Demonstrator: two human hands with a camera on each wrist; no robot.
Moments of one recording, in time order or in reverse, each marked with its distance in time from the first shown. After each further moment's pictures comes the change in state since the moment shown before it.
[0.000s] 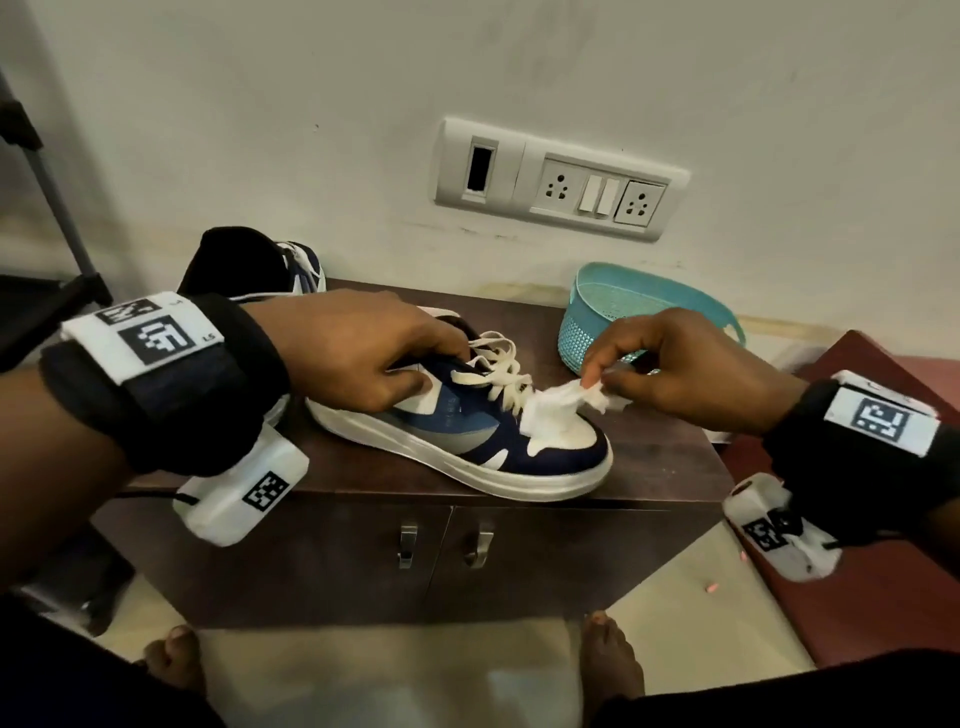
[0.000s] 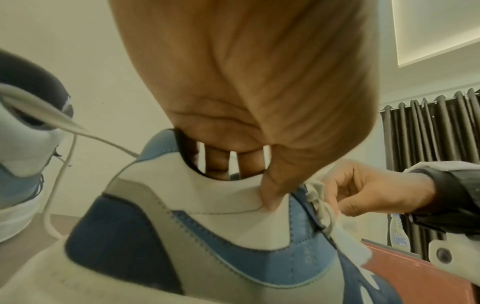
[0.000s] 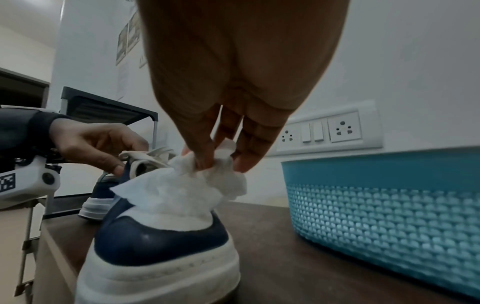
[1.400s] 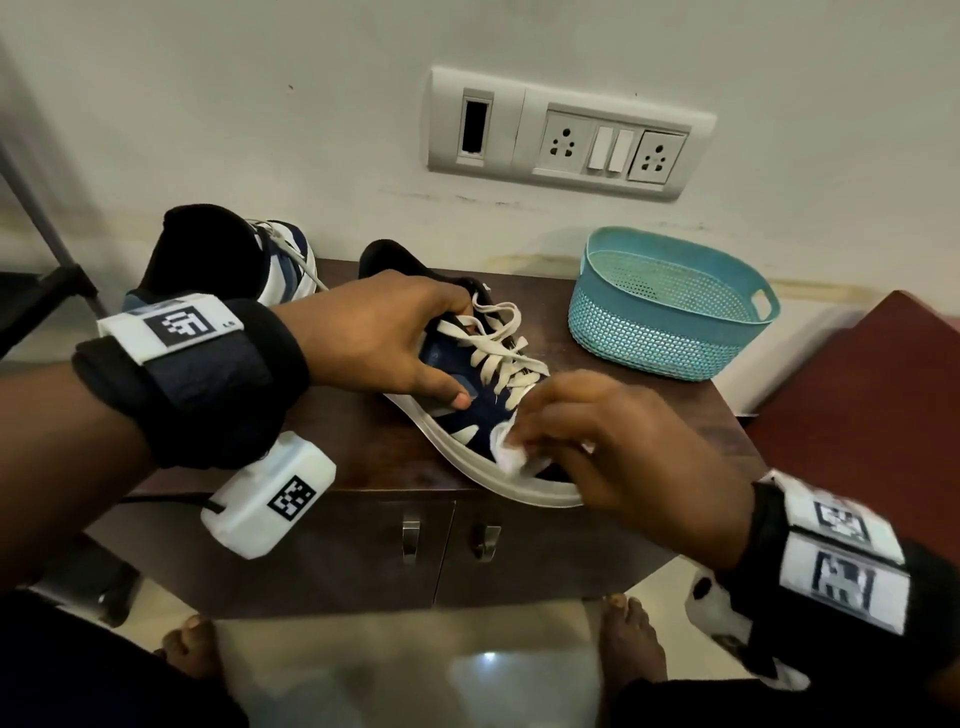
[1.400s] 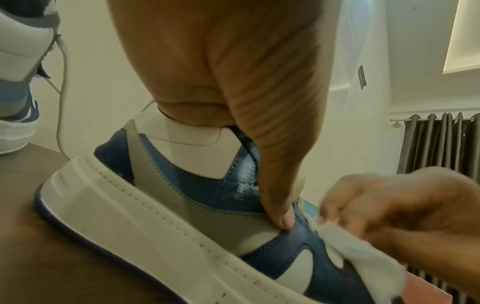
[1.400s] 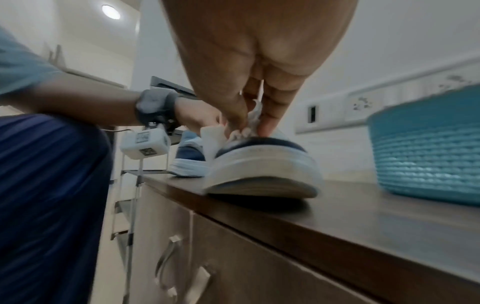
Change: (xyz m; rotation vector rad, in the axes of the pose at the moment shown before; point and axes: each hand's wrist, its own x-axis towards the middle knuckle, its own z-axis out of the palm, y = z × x) left_hand 0.032 -0.003 0.023 -0.211 0.083 -0.168; right_hand -0.024 -0.036 0.076 -0.152 0.039 -0.248
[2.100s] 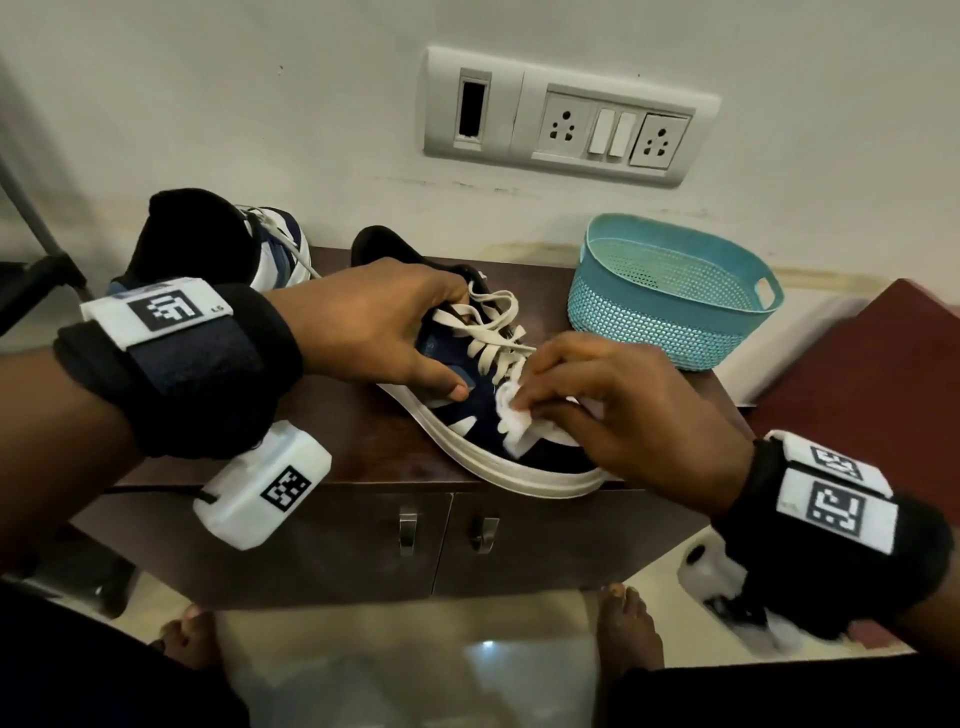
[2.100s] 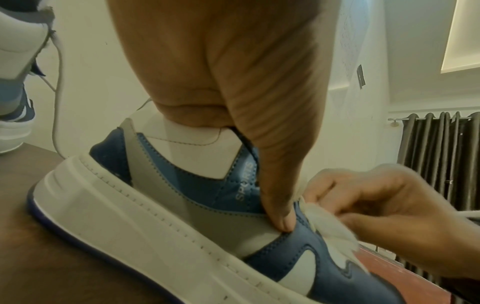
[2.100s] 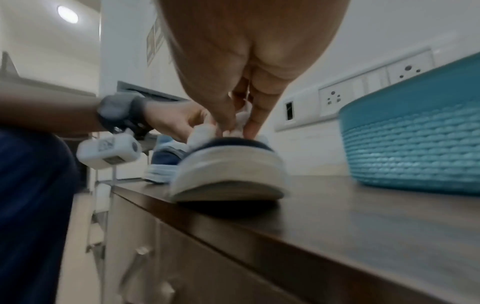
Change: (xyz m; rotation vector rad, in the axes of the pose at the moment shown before) left_hand 0.004 0.000 0.001 0.043 0.005 0.004; right_hand 0.011 0.022 -0.004 0.073 0.069 -0.002
